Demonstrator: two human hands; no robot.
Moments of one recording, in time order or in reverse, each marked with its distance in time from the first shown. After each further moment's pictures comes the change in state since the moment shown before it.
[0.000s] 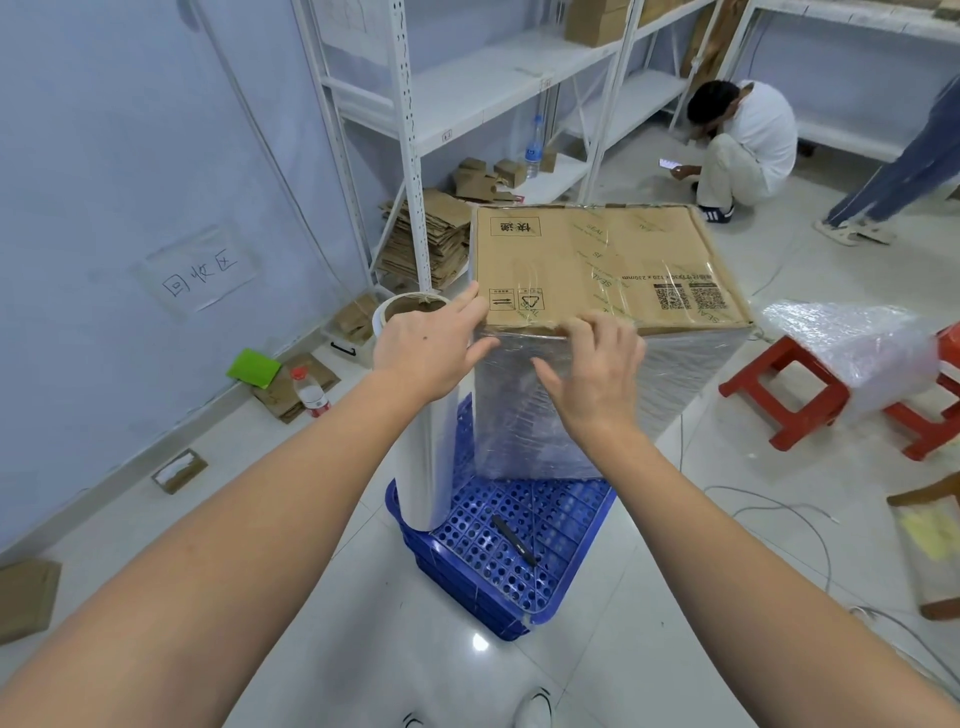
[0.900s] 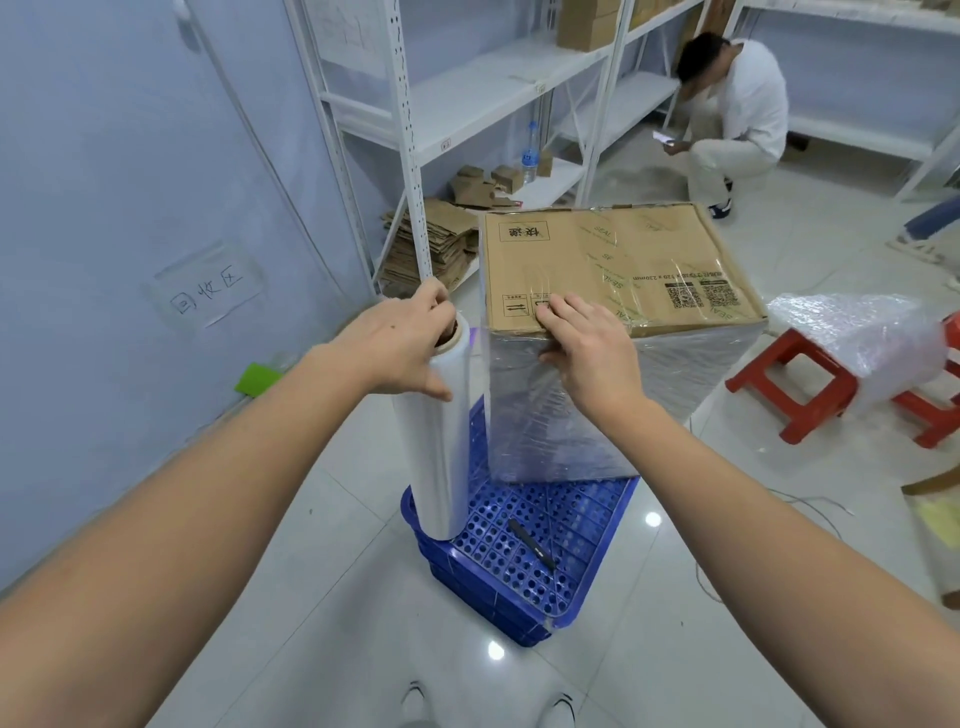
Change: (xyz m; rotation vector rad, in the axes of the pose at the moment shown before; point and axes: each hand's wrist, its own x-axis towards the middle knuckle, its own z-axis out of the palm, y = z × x) left_hand -0.007 -0.061 -0.041 0.006 -0.265 0.200; right_hand 0.025 0.010 0.027 -0.053 -0.286 -0.175
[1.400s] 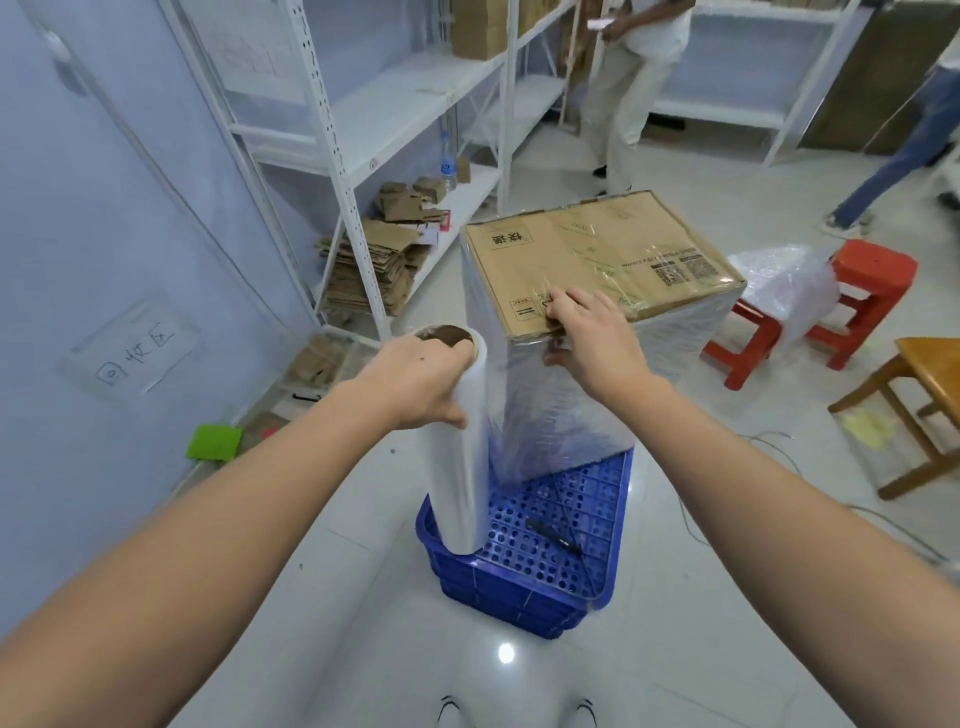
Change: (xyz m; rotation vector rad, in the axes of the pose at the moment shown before) left_hand -0.006 -0.018 0.005 0.043 -0.071 0.233; right_hand 0.014 -0.045 -0.031 -0.074 -0.125 0.224
